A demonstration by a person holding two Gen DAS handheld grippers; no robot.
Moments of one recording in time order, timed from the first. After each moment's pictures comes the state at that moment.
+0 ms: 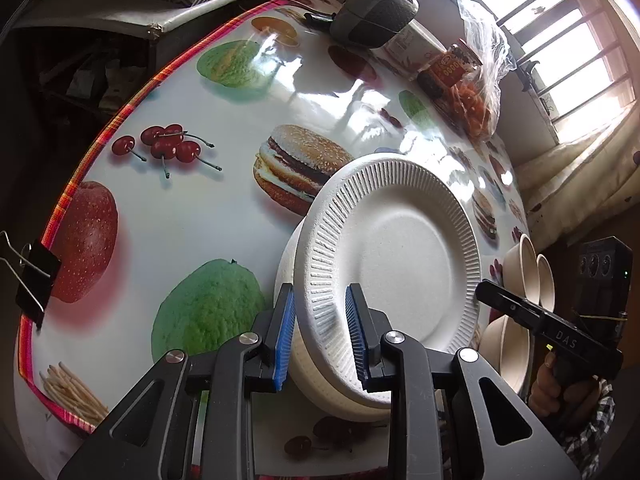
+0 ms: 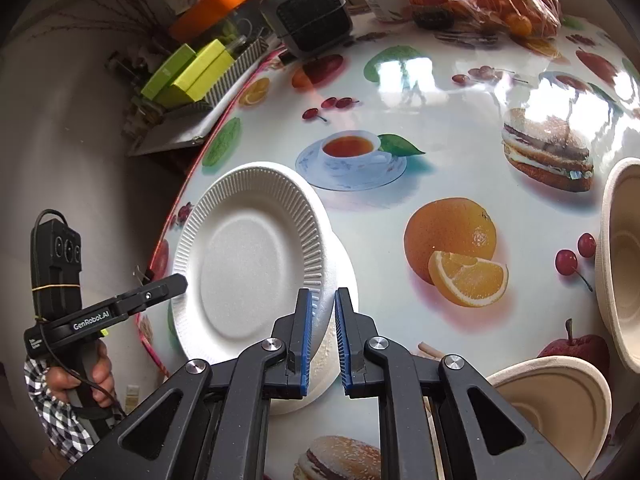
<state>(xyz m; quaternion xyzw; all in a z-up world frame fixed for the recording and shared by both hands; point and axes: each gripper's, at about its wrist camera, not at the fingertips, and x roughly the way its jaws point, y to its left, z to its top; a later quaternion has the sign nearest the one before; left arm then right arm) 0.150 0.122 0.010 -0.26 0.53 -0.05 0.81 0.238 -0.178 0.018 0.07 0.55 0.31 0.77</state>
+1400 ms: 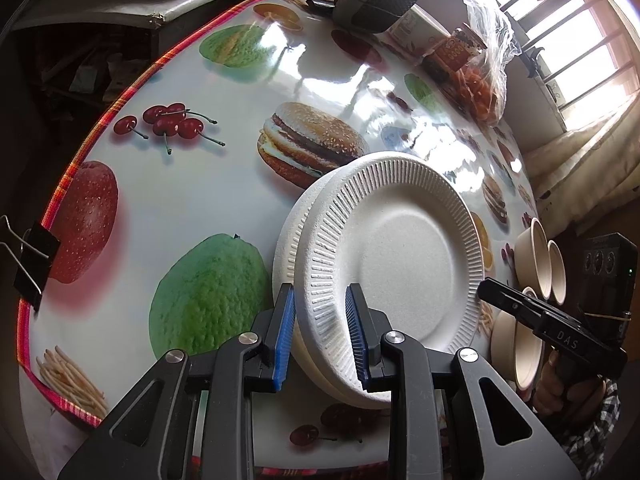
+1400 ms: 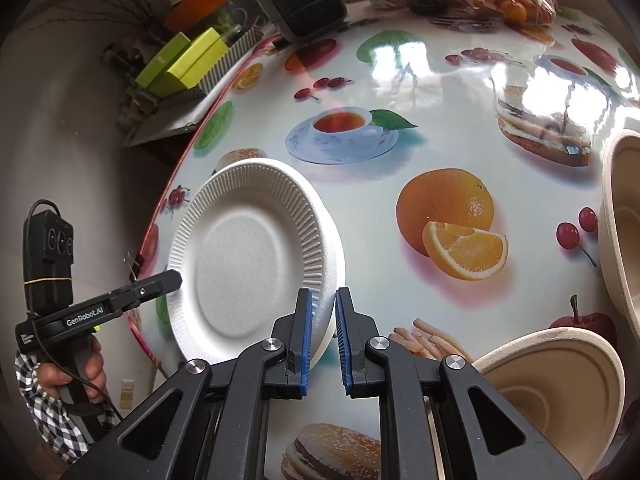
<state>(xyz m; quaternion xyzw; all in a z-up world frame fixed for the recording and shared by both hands) 0.145 0.114 0.002 -0.24 0.55 -0.04 0.80 0.228 -0.180 0.005 0.06 0.56 0.30 0.77</state>
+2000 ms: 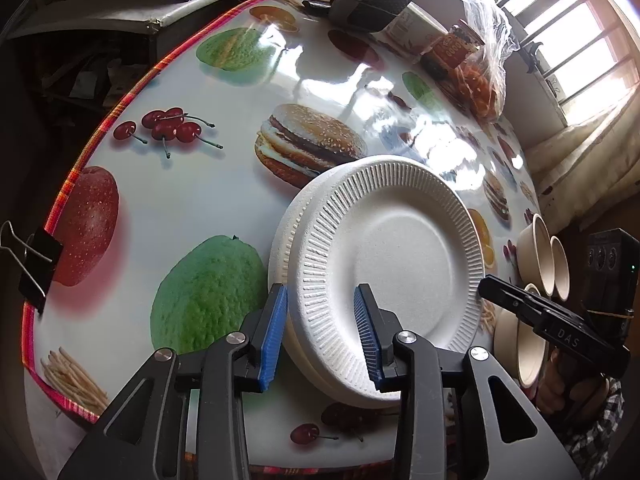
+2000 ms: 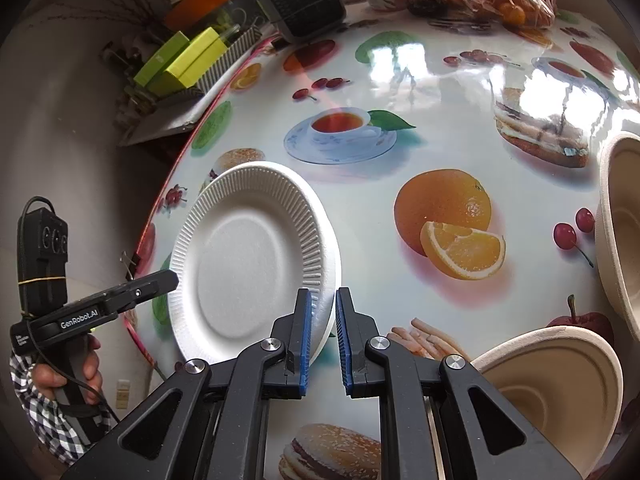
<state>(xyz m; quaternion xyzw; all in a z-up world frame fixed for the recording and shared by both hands) 0.145 0.110 0.004 -0.23 0.55 -0.04 0.80 0.228 -0.178 0.007 0.06 0.56 0.30 0.77</state>
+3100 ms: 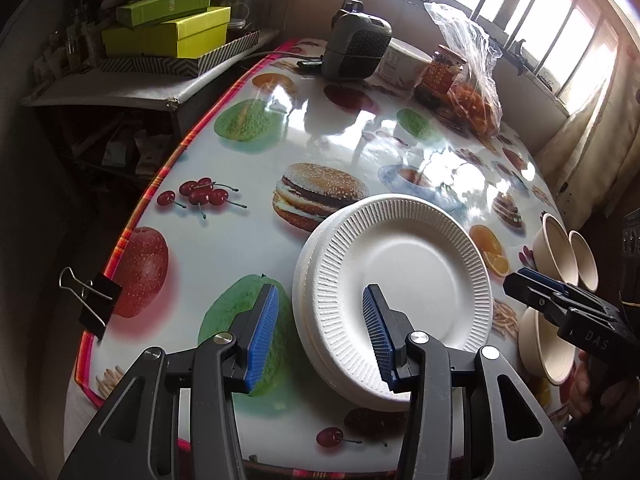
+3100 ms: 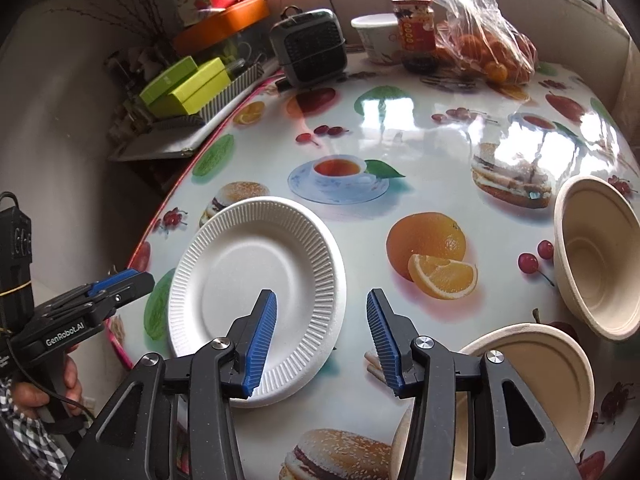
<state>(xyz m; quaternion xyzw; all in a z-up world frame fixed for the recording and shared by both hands) 0.123 0.098 0.042 -0.13 0.47 0.01 0.87 0.203 -0.177 0.035 0.03 0.48 0.26 0.83</state>
